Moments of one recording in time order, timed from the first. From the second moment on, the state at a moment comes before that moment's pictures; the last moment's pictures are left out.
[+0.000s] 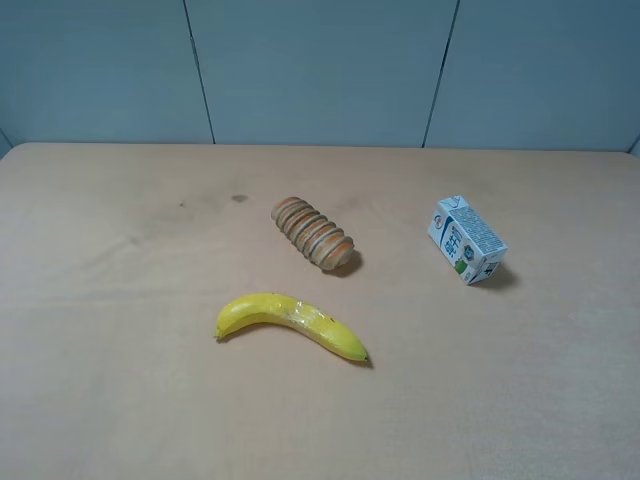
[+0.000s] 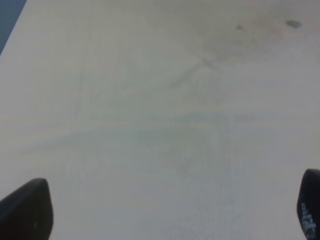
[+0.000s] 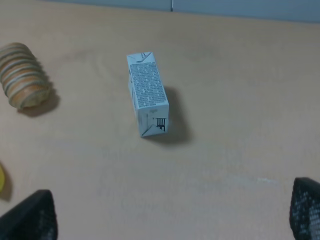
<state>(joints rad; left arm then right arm) 0.14 0.00 -0.50 -0.01 1.06 0.01 0.24 0.00 -0.50 0.01 1.03 0.04</state>
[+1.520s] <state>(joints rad) 0.14 0.00 -0.50 -0.01 1.06 0.01 -0.03 0.00 -0.50 0.01 1.02 0.04</state>
